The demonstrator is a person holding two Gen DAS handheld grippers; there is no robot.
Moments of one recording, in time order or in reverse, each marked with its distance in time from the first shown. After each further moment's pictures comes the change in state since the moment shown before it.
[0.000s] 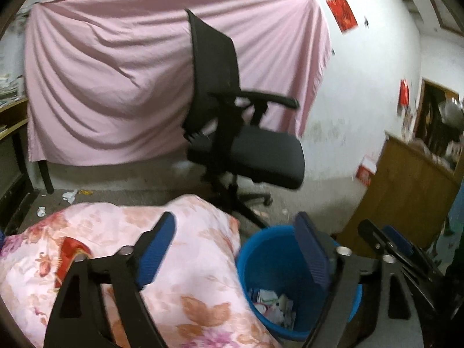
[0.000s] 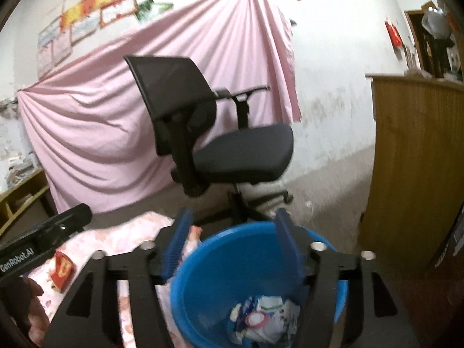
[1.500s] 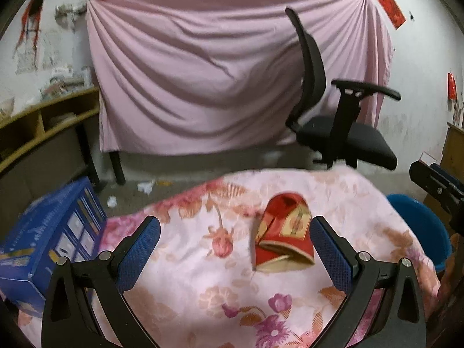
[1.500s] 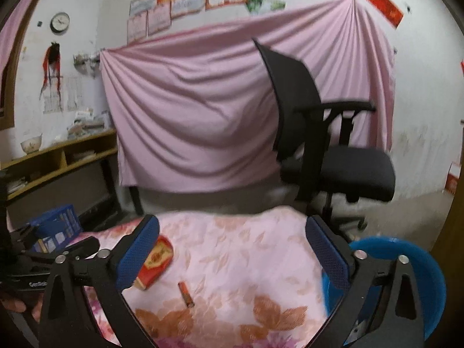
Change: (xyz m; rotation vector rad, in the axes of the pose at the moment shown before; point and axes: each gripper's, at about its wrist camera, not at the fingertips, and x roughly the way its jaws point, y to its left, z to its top) left arm -0.046 0.202 -0.083 0.001 0.056 0.284; right arm 0.024 0.181 -0.053 -0.241 0.015 0.329
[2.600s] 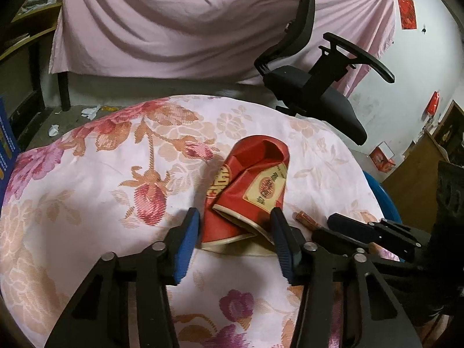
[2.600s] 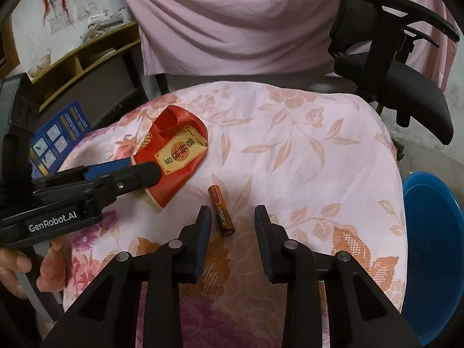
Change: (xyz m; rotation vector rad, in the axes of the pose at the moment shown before) left arm 0.068 0.002 -0.005 -0.158 0.314 -0.297; right arm 0.073 0.032 -0.049 -0.084 0.583 0.158
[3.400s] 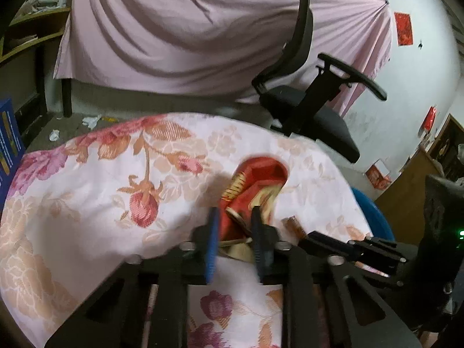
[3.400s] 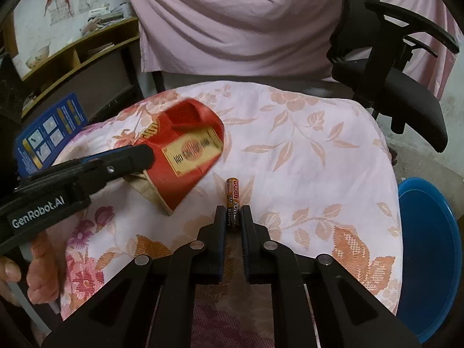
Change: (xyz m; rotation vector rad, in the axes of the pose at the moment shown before) left arm -0.020 -0.009 -0.004 -0.036 -0.120 -0.018; right arm -0.001 0.005 -0.001 -0.027 -0.015 -0.045
